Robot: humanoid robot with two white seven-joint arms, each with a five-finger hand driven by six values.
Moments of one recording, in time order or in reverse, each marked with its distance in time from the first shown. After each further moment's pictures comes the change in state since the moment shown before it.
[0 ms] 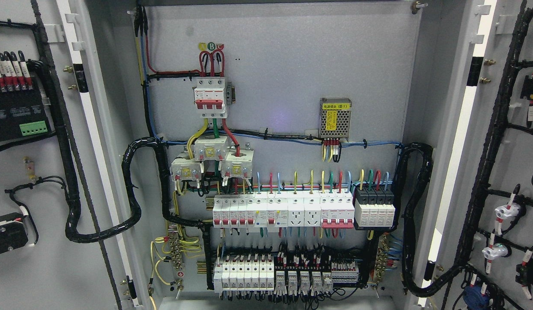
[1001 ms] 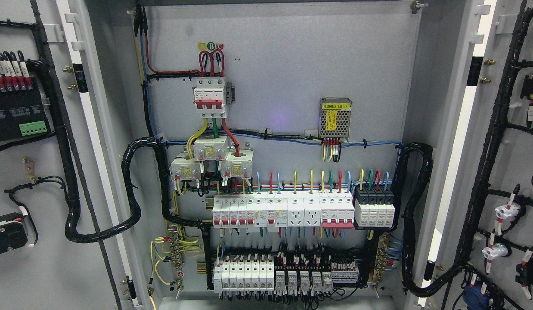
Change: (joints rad) left arm -0.216 -0.184 0.019 0.428 -0.002 0.457 0.000; right arm -0.223 0.127 -0.011 0.536 0.058 0.289 -0.409
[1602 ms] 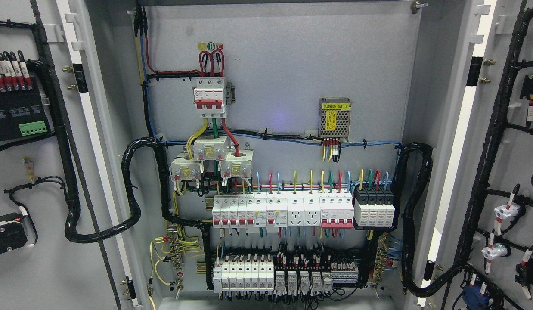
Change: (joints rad) left arm -0.089 -0.045 0.069 0.087 0.001 0.206 0.007; right arm -0.055 0.043 -0.002 0.123 0.286 0.087 -0.313
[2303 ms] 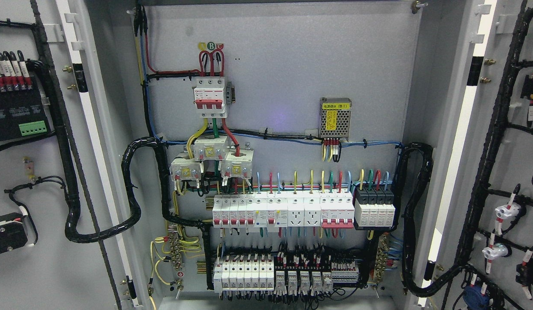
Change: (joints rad) left arm -0.022 -0.017 0.056 0.032 -0.002 0.026 0.002; right arm -0.130 0.030 -0.030 0.121 0.062 0.200 -0.045
